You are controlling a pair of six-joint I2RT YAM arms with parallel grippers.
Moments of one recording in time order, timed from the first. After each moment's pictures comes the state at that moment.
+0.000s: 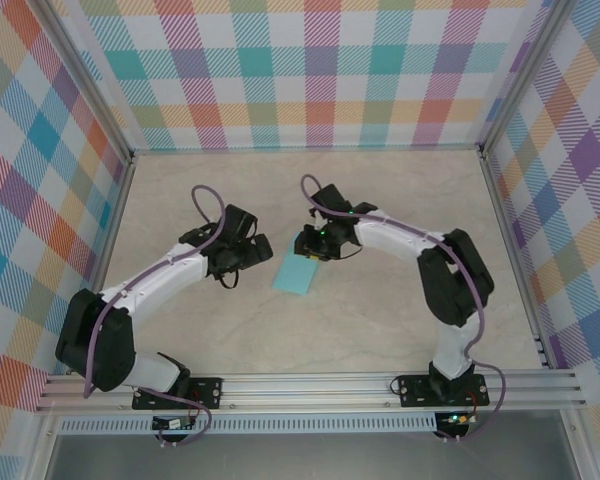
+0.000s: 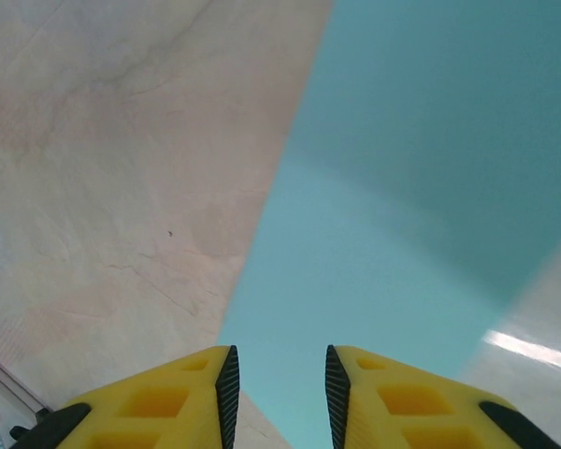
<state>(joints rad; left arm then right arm) -0.49 1.40 0.97 -0.65 -0.12 -0.85 0.67 1.91 1.38 -0.55 -0.37 0.75</state>
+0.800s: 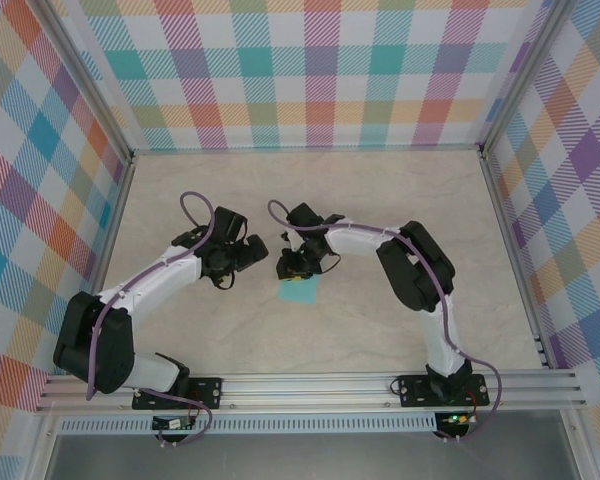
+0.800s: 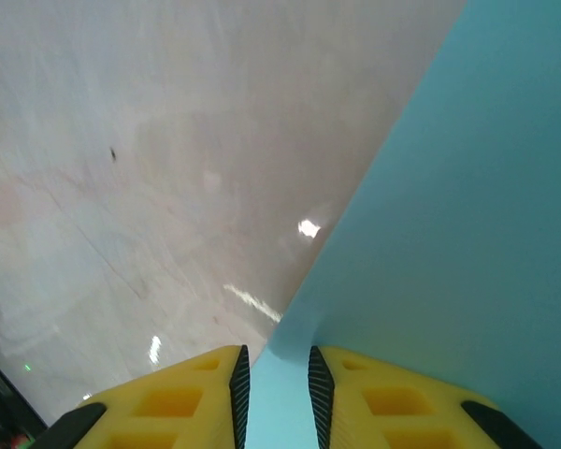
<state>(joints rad) -0.43 1.39 0.92 -0.61 -0.01 -0.91 0.75 2.11 1.43 -0.56 -0.48 0.51</state>
